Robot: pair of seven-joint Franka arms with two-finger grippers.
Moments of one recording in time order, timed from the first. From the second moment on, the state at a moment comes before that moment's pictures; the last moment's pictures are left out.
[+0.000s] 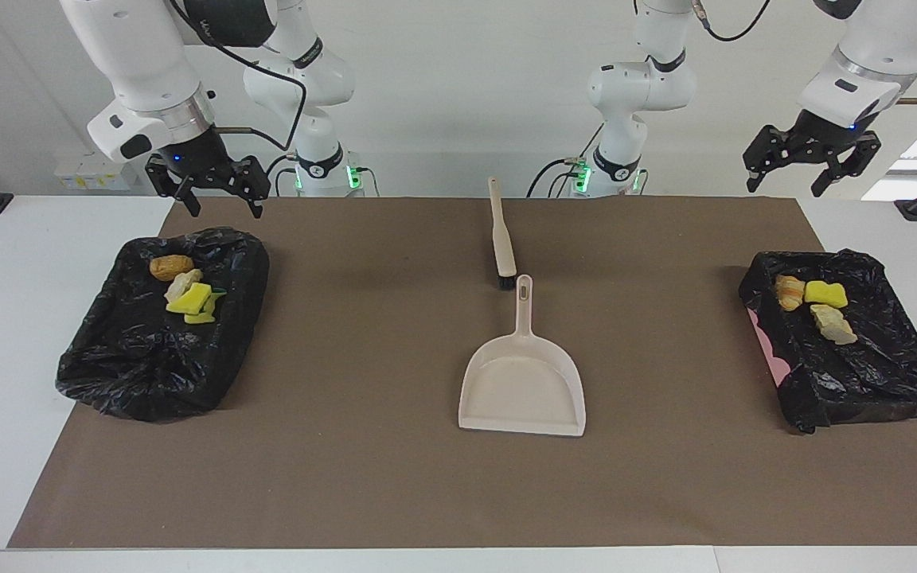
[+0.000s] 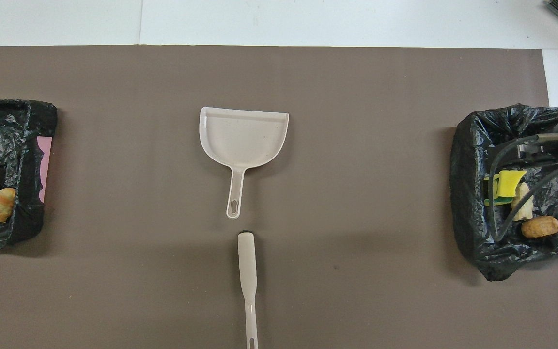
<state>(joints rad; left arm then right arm) -0.05 -0.04 0.02 -1.50 0.04 1.45 0.18 0.04 0.01 -0.01 -1.54 -0.02 1.51 0.07</state>
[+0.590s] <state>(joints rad) -0.05 -0.05 -0.01 -1.51 0.03 1.43 0.17 0.04 0.01 -0.01 -1.54 -0.02 1.51 0.07</state>
